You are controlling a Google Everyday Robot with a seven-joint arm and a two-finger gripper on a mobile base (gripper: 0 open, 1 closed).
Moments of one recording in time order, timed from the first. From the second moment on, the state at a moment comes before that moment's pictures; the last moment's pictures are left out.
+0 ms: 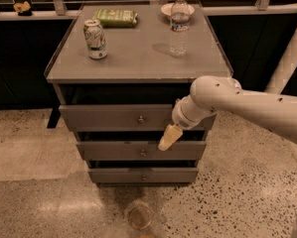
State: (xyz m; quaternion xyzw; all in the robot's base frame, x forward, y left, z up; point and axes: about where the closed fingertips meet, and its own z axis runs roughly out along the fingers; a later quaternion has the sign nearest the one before) arm 0.628 -0.098 0.646 -0.54 0.80 0.06 0.25
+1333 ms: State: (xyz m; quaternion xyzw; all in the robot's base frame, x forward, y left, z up) arm 0.646 -0.094 0.621 -0.55 0.80 0.02 0.23
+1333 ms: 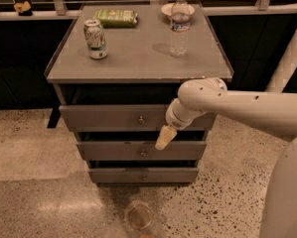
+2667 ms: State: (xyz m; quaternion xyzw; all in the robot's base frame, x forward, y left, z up) arm 0.646 -0.094 0.620 -0.55 0.80 0.02 0.23
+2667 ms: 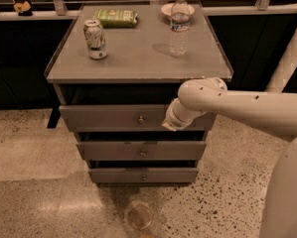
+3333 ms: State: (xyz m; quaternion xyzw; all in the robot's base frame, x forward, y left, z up) arm 0.646 -0.094 0.624 -0.55 0.80 0.02 0.23
